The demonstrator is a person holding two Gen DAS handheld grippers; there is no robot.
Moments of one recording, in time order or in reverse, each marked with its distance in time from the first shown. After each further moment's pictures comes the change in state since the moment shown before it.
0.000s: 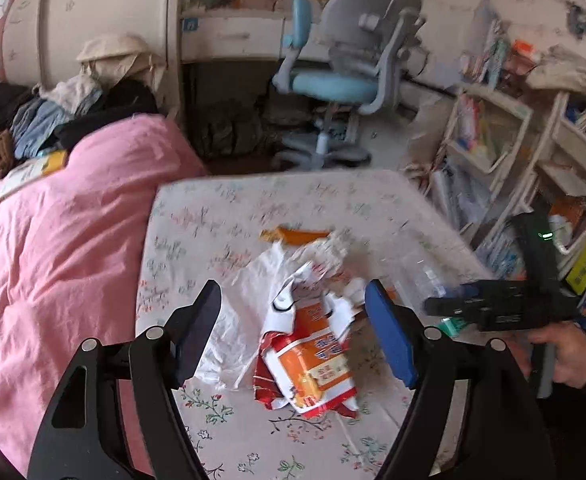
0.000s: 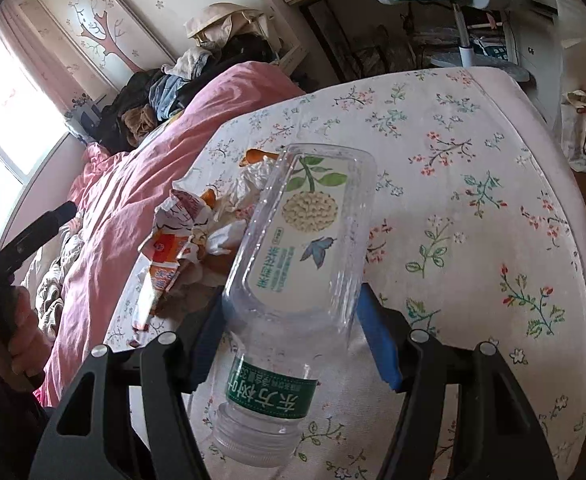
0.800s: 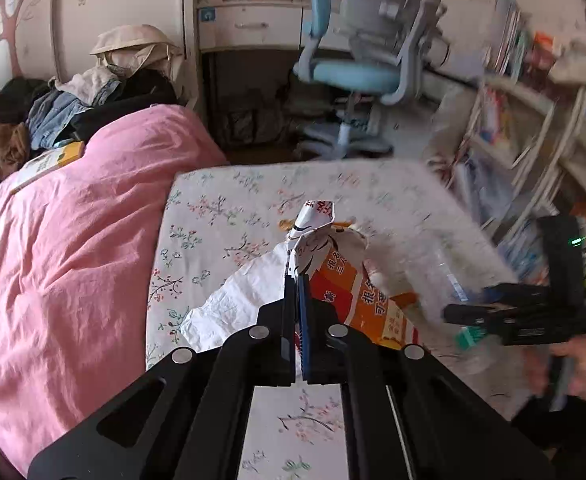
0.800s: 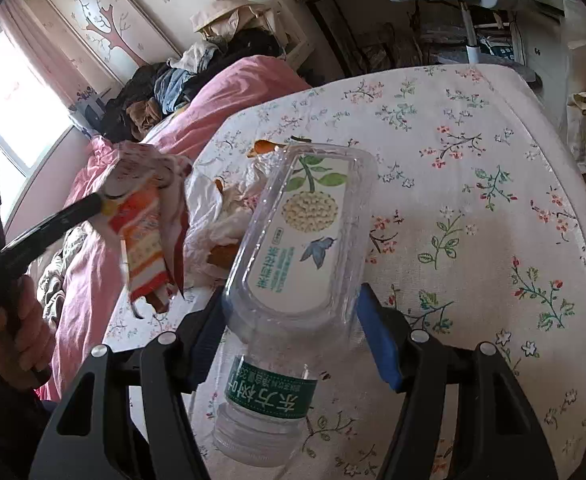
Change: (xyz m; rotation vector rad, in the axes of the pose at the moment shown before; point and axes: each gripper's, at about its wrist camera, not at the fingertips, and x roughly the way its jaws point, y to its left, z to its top) left arm -0.008 -0.003 -0.002 -0.020 0.001 0.053; right arm -0.002 0.008 -0.004 -0.022 -0.001 0.018
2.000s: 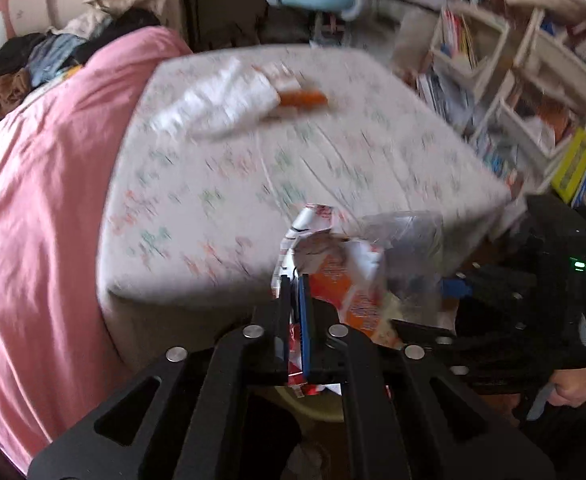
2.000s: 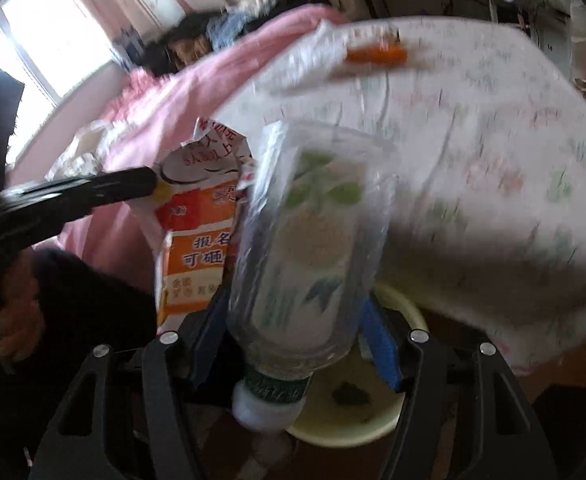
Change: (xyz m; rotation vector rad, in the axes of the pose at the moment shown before) left arm -0.097 -0.082 -0.187 0.037 0.267 -0.017; right arm -0.024 0.091 -0.192 -0.132 0.141 -0.047
